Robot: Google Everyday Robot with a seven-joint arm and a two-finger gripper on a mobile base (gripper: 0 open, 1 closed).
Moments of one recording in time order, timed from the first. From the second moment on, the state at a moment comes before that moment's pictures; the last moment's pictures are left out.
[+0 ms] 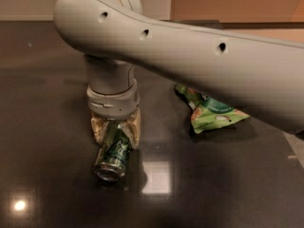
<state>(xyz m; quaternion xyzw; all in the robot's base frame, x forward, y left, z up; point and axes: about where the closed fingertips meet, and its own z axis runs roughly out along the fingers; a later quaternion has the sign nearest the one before) 0.415 0.069 0.839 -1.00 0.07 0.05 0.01</state>
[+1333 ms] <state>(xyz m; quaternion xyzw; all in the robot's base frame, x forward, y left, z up) 0.436 0.083 0.946 -0.99 0.04 0.06 0.11</state>
